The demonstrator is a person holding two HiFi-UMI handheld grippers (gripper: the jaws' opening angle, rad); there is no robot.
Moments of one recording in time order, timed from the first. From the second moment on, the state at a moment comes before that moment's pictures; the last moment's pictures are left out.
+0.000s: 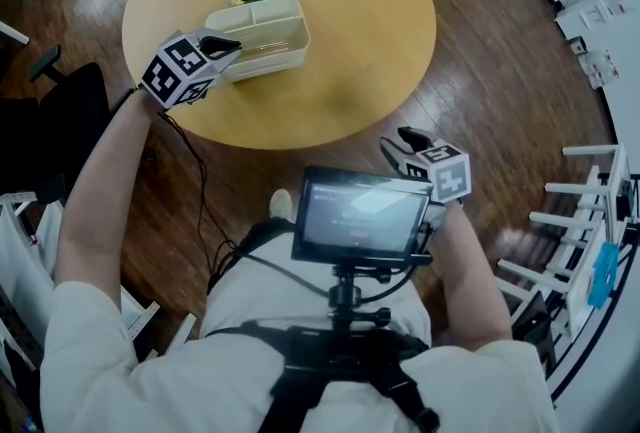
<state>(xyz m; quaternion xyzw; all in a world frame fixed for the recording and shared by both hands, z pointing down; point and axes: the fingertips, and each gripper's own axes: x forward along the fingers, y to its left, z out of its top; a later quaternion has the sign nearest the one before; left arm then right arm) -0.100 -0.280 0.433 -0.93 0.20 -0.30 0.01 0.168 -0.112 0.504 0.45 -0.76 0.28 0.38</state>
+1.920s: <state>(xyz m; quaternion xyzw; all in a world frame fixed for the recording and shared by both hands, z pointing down) -0.077 0.124 0.493 -0.73 0.60 -0.21 -0.25 0.206 0.062 0.499 0.27 -0.88 0.24 0.31</state>
